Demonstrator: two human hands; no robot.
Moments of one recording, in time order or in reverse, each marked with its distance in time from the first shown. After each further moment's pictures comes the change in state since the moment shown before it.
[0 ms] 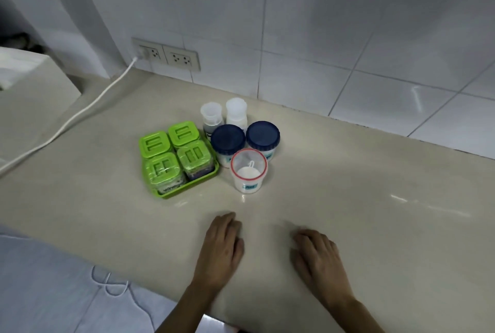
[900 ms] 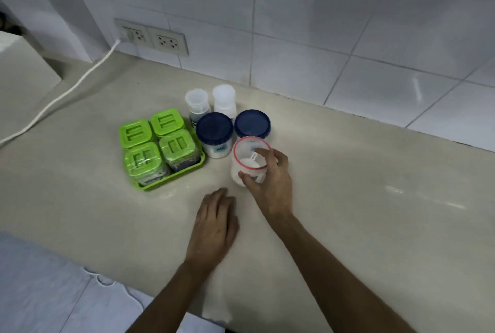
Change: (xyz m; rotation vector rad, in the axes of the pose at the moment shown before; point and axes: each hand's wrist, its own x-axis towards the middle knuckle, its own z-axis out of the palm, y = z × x) left_hand 0.036 0.003 0.009 -0.003 -0.009 -0.023; right_hand 0.155 -0.066 -0.009 0.458 0.187 0.285
